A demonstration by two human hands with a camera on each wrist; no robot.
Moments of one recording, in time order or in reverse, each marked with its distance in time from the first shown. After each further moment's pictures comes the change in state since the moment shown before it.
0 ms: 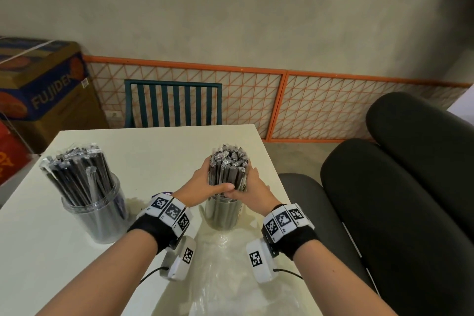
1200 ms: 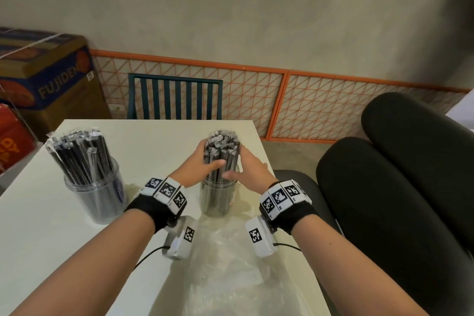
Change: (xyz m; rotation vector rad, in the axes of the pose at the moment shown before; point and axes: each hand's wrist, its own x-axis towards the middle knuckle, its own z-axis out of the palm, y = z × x) left_hand -0.009 0.024 0.006 -0.009 0.109 0.003; right_hand -0.013 -0.024 -0.032 -0.204 -0.010 -0.106
